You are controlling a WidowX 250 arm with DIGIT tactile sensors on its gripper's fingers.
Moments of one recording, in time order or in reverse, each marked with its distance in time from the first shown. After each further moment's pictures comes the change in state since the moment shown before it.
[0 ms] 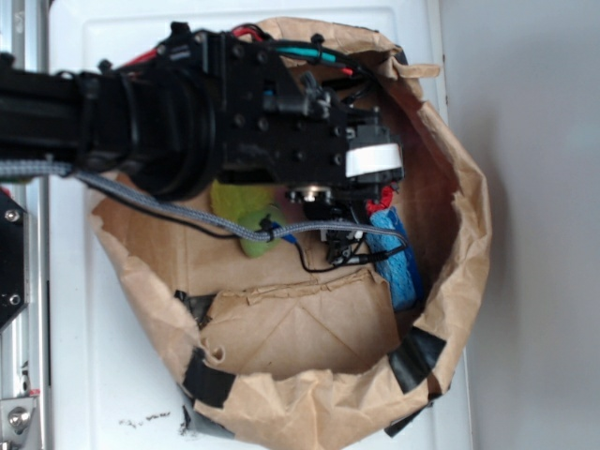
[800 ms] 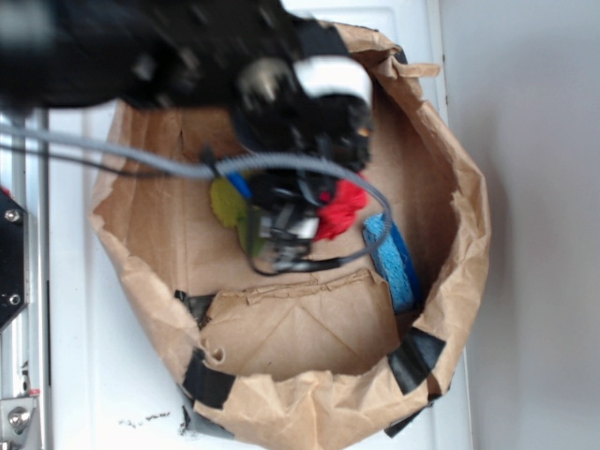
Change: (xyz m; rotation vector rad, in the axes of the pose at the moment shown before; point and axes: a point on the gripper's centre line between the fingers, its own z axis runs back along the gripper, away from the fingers) arm -0.027 -0.003 0.092 -0.317 0.067 -0.114
